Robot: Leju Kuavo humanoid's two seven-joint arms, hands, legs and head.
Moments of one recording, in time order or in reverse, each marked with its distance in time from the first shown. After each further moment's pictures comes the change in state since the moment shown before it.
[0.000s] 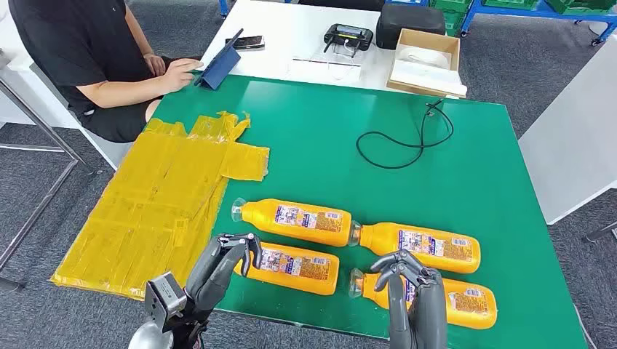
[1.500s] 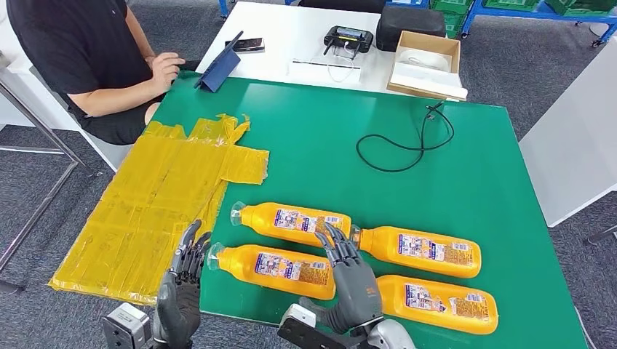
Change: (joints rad) left arm 0.264 -0.179 0.114 -0.124 -0.016 0.092 0.021; right arm -0.227 -0.055 0.189 0.298 0.489 0.186 0.488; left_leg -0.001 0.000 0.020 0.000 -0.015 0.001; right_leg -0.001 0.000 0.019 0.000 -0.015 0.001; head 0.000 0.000
